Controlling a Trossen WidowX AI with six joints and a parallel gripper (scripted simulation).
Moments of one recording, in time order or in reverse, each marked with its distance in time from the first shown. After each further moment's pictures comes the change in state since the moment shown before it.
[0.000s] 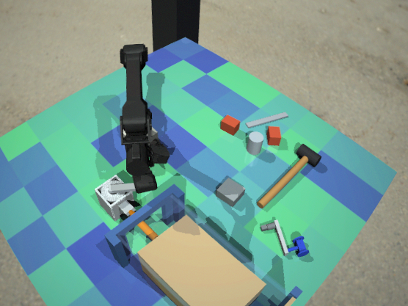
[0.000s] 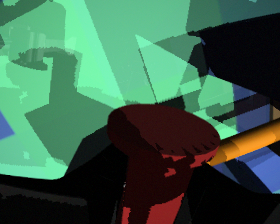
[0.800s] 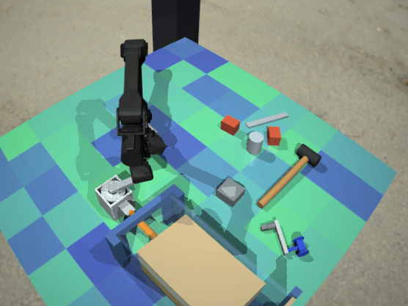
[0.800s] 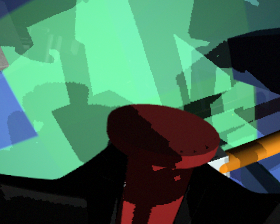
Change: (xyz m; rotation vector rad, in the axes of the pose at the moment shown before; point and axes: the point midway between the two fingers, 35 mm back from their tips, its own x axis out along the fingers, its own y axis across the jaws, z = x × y) arm -0.001 0.036 -0.003 -0.006 -0.013 0.018
